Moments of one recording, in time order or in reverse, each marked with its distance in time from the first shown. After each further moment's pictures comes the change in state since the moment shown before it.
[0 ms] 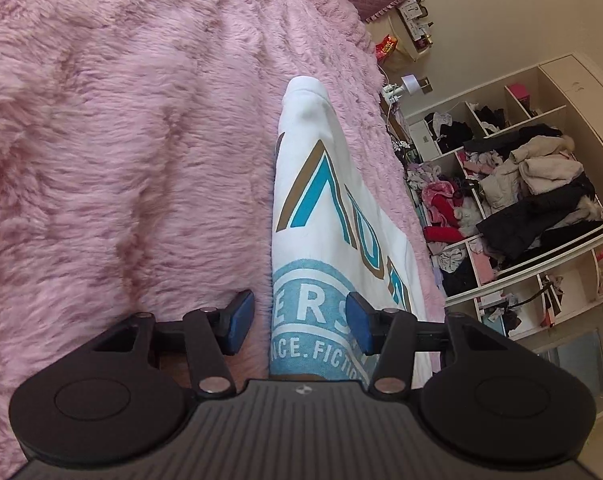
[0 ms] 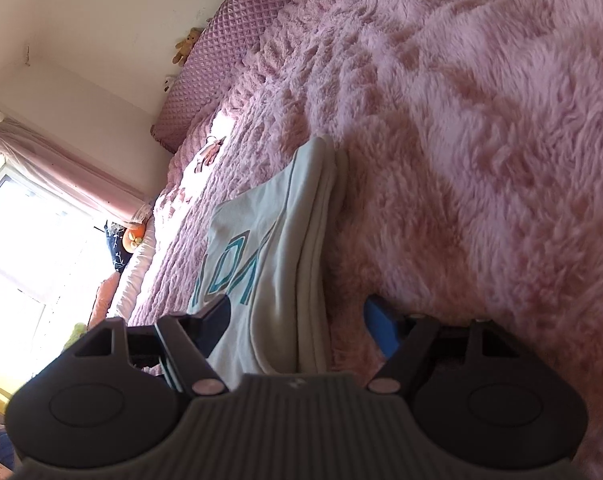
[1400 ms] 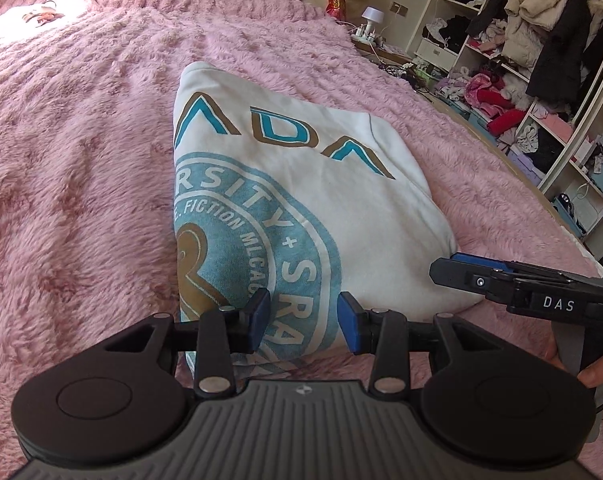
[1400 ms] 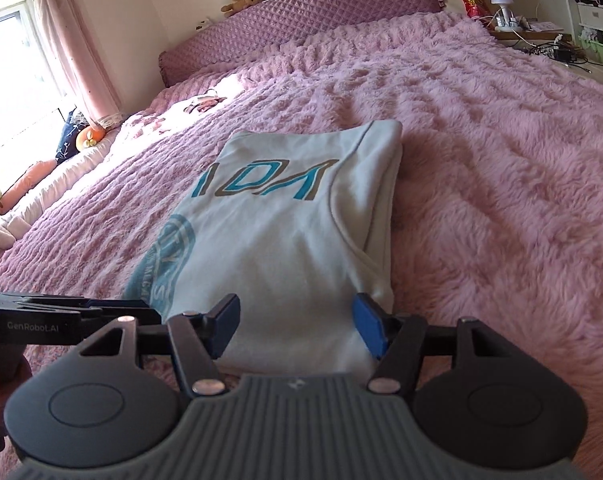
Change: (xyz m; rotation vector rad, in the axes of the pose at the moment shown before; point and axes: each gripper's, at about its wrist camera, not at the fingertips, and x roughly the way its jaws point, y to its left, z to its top) left arm 0.005 -0.122 -0.143 0.553 -0.037 0.403; right arm -0.008 0.078 -0.103 -0.504 -0.058 -0.274
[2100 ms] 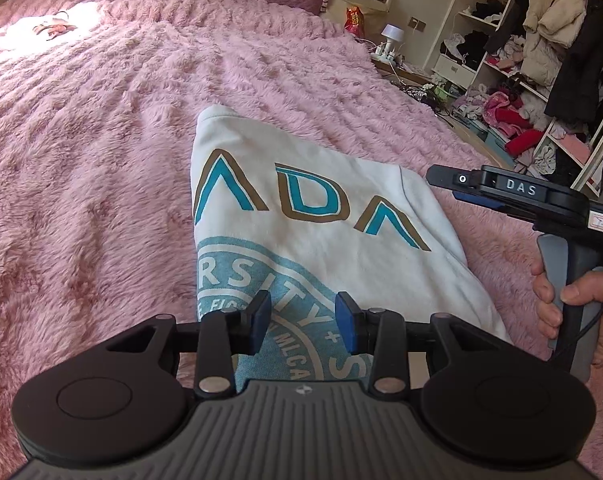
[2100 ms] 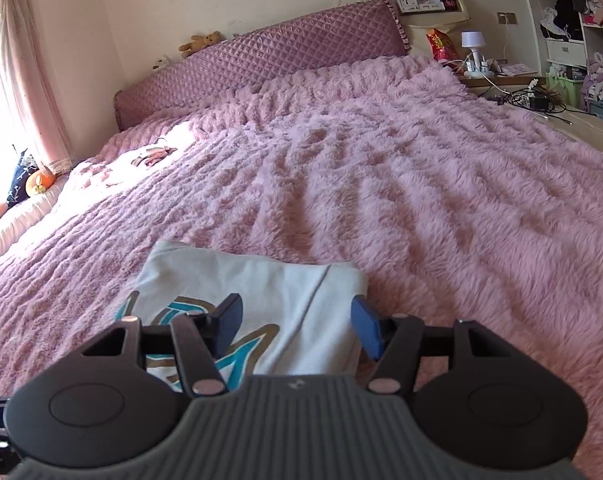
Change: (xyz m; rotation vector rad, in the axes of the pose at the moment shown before) left arm 0.006 0.012 0.055 -0.027 -0.042 0.041; right arm 0.067 -0.020 0.122 -0.008 -0.138 -0.117
